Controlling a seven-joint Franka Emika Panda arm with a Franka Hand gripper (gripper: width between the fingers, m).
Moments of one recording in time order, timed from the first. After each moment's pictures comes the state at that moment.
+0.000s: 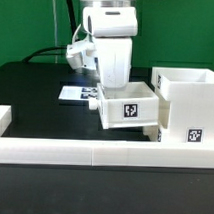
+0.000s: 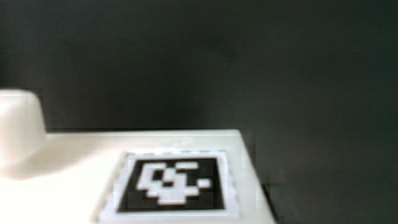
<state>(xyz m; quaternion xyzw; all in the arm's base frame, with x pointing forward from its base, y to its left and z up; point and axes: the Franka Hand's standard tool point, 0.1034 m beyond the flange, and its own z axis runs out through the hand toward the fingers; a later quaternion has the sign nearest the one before) 0.541 -0.027 0.053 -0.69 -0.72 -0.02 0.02</state>
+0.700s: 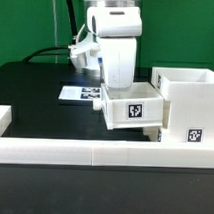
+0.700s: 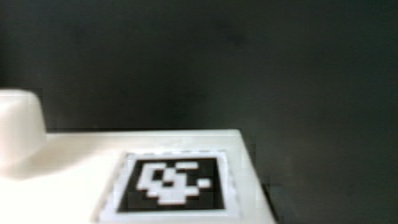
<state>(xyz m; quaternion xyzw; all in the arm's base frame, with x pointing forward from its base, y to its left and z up) 0.543 -0.018 0.052 -0.69 -0.72 -0.02 0.02</state>
